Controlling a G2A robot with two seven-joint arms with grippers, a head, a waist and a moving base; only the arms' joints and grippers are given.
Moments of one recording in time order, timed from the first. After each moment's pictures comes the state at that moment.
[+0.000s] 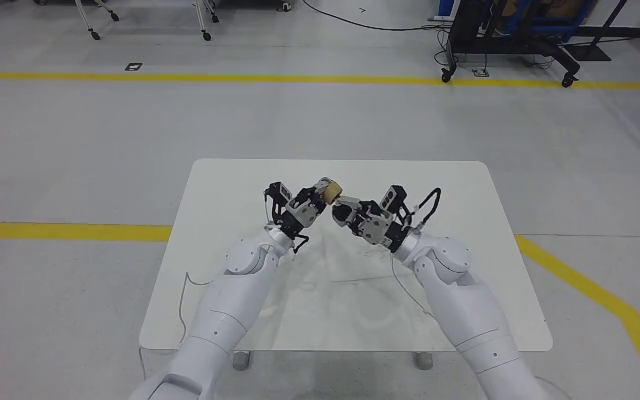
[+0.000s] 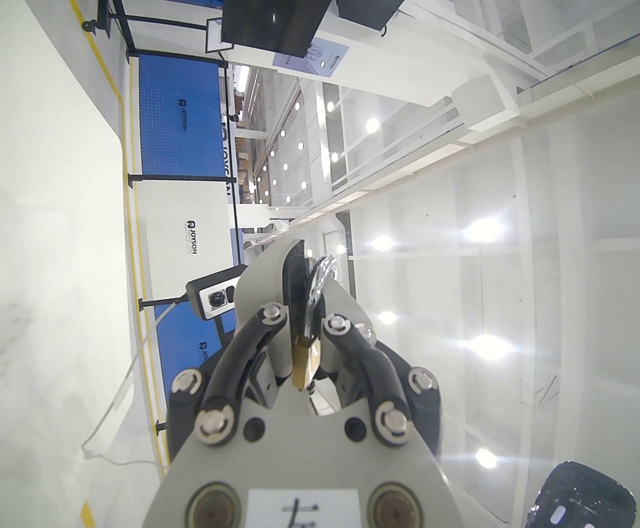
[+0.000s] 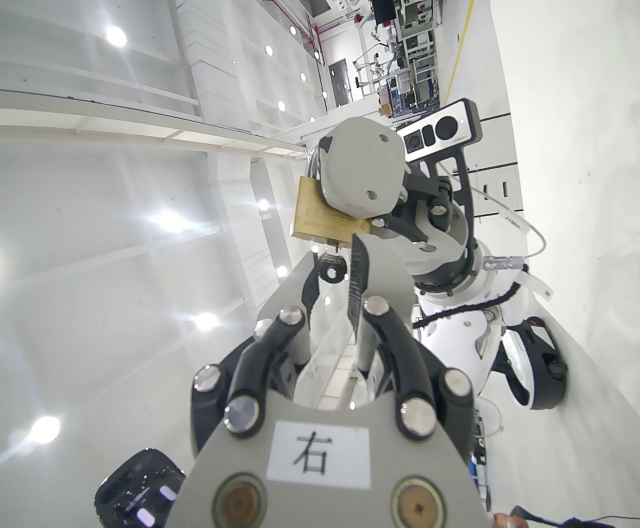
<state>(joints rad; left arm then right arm) 1.01 -1.52 -1.14 -0.93 -0.63 -0.36 -0.70 -1.25 -1.34 1.26 -1.38 0.66 0.09 0.76</state>
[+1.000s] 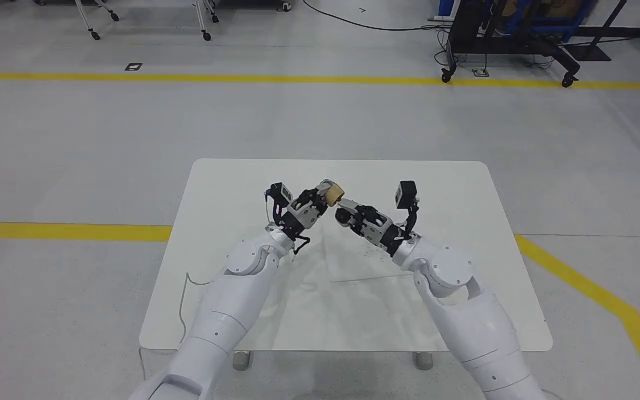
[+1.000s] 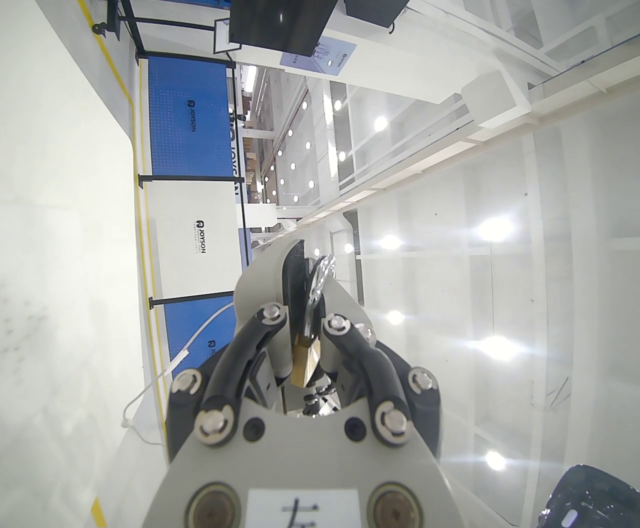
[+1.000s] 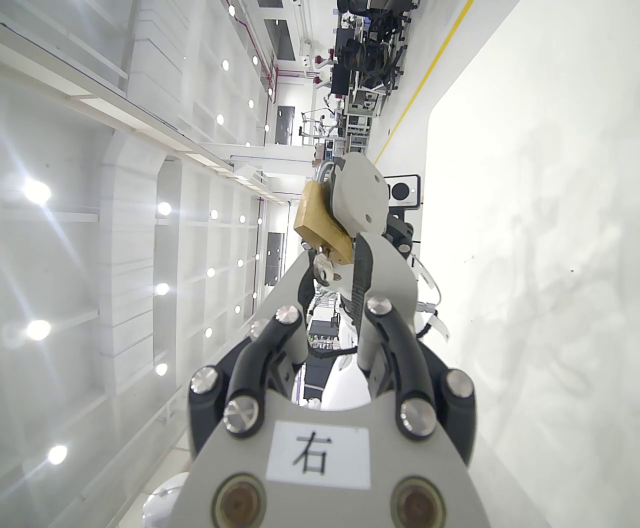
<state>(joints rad) 1.02 -1.52 -1.14 -0.94 -0.60 -0.36 -0.69 -1.33 -1.31 1.24 -1.56 0.28 0.01 0.53</state>
